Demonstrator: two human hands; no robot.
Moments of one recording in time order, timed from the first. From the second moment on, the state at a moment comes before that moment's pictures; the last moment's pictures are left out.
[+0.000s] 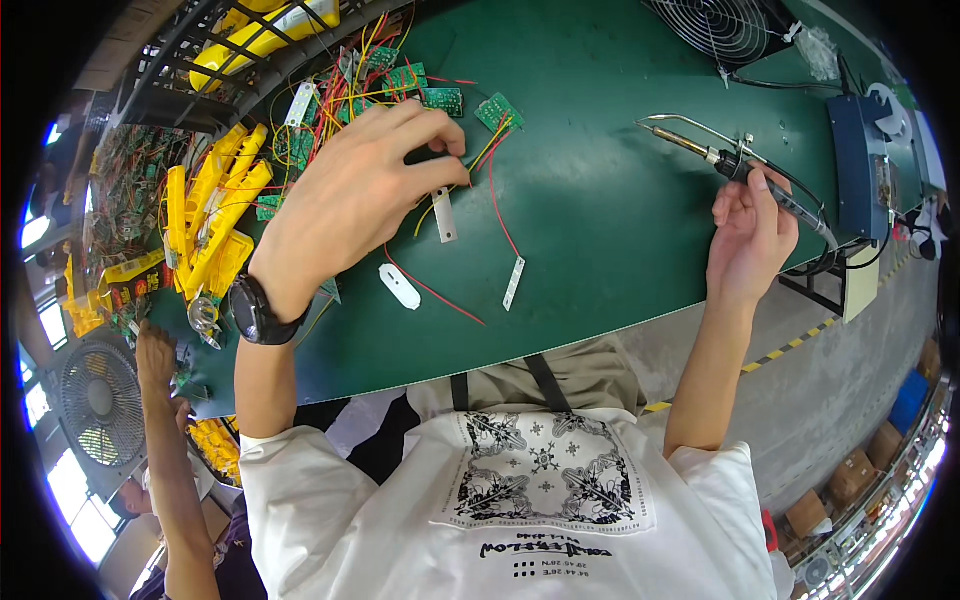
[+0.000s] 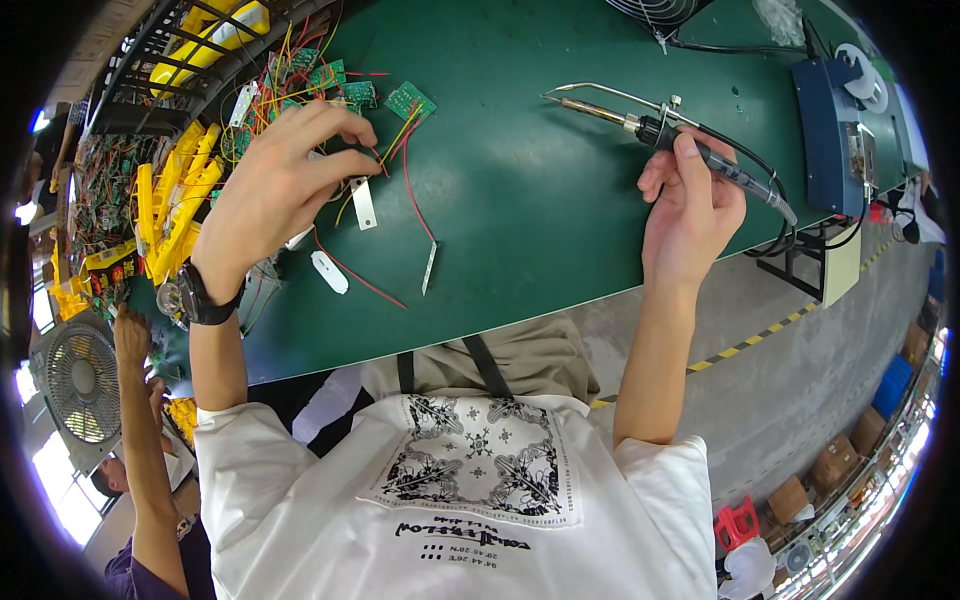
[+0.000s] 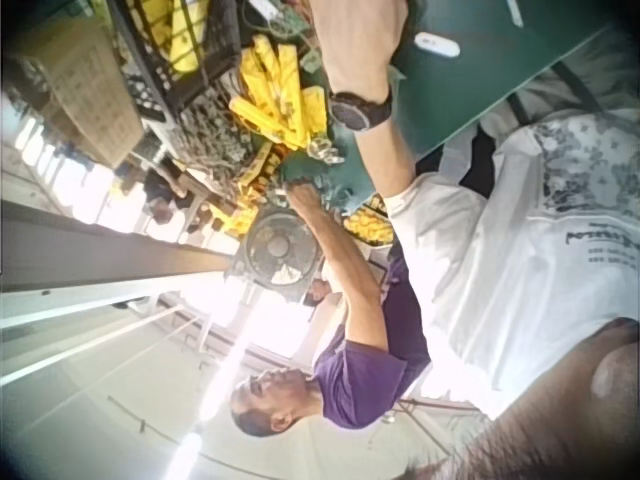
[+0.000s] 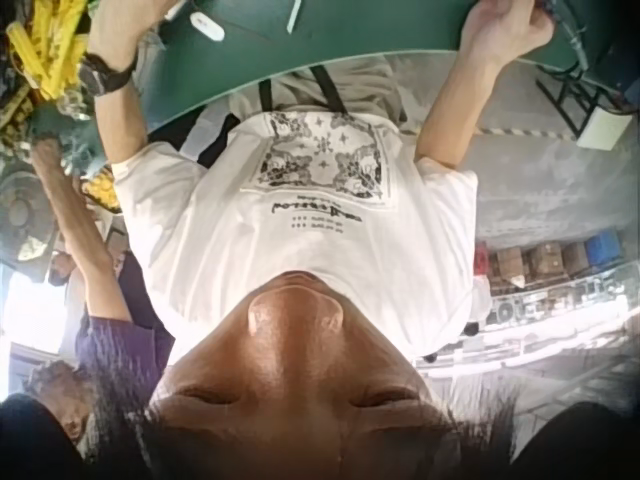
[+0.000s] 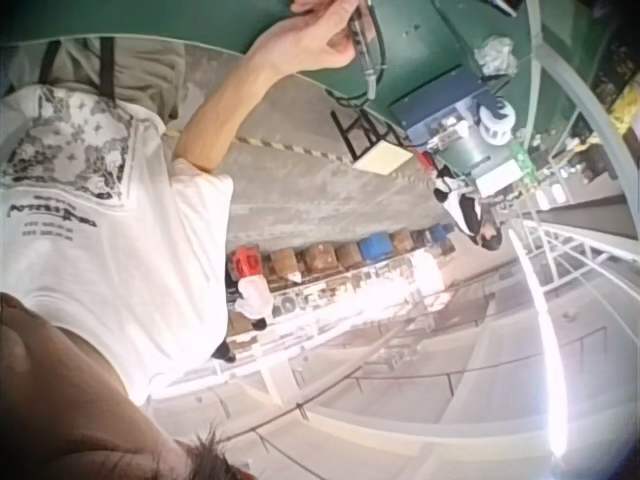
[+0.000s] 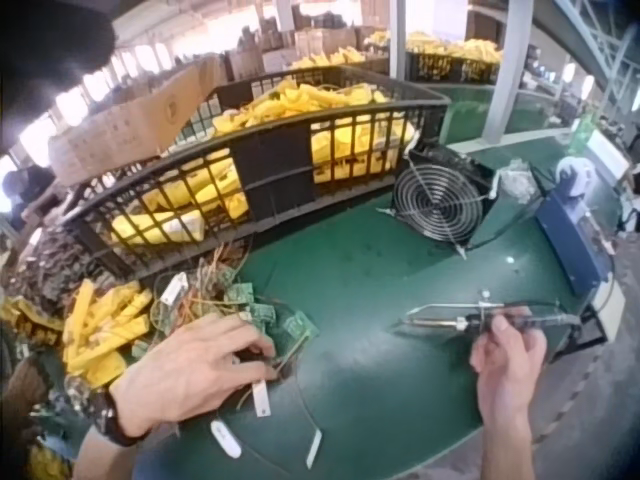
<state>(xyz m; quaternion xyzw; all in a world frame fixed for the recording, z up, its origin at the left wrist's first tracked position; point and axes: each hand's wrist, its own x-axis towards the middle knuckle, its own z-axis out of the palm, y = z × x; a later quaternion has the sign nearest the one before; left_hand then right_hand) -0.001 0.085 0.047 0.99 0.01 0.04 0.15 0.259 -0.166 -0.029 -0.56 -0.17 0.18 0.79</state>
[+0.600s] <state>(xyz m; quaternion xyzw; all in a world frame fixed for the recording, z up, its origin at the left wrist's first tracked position) 0.001 0.084 0.049 0.99 -0.05 0.02 0.14 0.260 -0.167 -0.030 -0.56 -0.16 0.18 0.79</state>
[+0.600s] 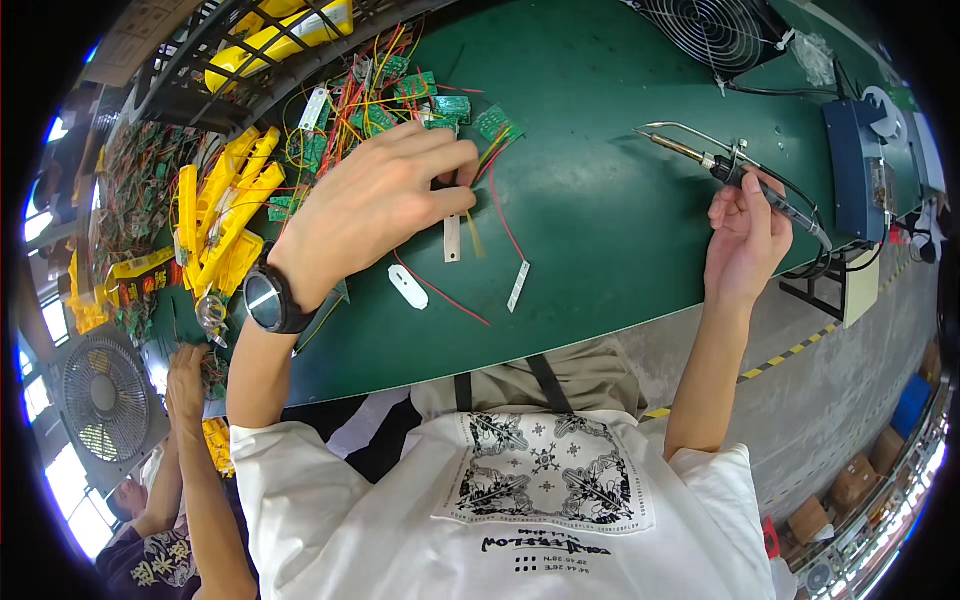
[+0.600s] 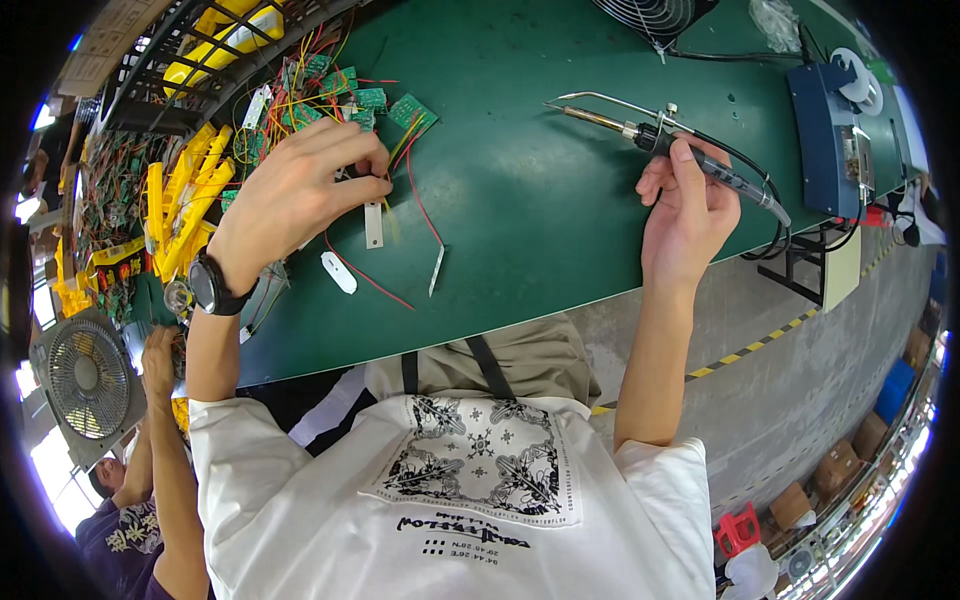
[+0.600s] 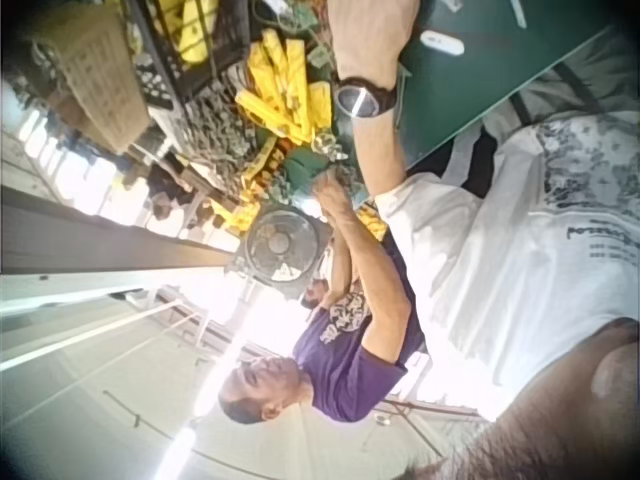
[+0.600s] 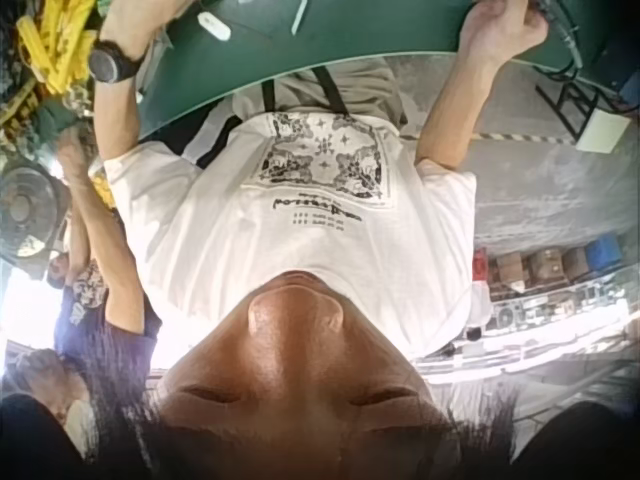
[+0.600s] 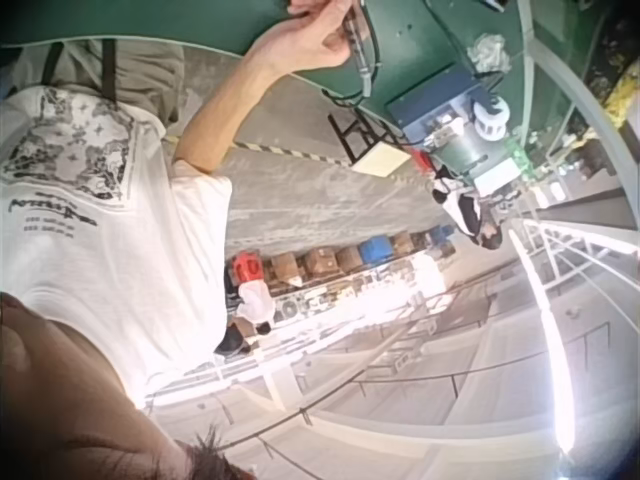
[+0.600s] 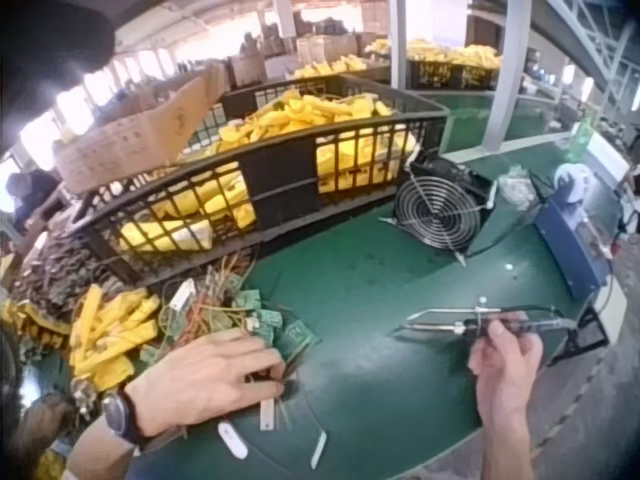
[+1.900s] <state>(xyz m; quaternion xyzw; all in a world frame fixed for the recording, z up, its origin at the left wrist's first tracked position) -0.001 0.018 -0.016 0.97 -0.11 0.12 0.18 0.264 -0.166 -0.032 -0.59 -0.18 0.16 0.77</state>
